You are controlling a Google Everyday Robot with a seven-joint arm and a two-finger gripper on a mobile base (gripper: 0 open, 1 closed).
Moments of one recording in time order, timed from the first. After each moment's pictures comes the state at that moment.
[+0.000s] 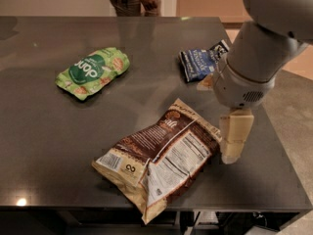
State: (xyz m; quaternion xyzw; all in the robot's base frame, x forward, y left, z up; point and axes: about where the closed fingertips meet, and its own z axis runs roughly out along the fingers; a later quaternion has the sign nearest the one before) arm 0.433 -0.124 0.889 -0.75 0.65 0.03 0.10
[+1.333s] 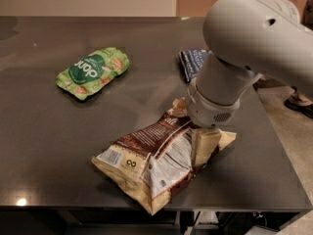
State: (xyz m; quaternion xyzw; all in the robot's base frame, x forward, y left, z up) arm 0.427 -0.075 0.843 -0.80 0.59 0.04 0.10
